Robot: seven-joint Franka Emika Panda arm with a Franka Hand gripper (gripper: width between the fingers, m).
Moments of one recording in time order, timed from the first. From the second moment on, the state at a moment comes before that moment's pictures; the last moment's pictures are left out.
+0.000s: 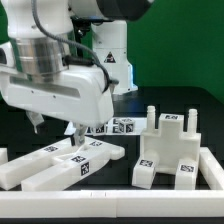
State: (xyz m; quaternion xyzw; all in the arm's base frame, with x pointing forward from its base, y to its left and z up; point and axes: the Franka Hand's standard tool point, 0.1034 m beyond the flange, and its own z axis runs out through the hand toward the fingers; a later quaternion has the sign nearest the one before) arm 0.577 -0.104 0.063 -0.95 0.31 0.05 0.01
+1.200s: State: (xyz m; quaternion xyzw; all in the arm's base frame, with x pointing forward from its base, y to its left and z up) arm 0.591 -0.102 0.012 -0.94 0.33 -0.03 -0.04
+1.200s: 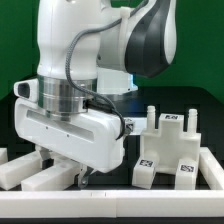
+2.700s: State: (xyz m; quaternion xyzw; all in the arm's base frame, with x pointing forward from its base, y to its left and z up) arm 0.607 -0.030 0.146 -0.97 0.25 -0.02 -0.02
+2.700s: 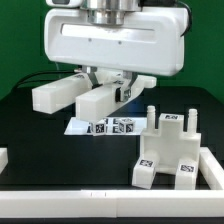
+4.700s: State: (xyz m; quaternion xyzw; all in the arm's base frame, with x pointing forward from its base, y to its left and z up) arm 0.573 0.112 0.152 -0.99 0.16 -0.03 0.01
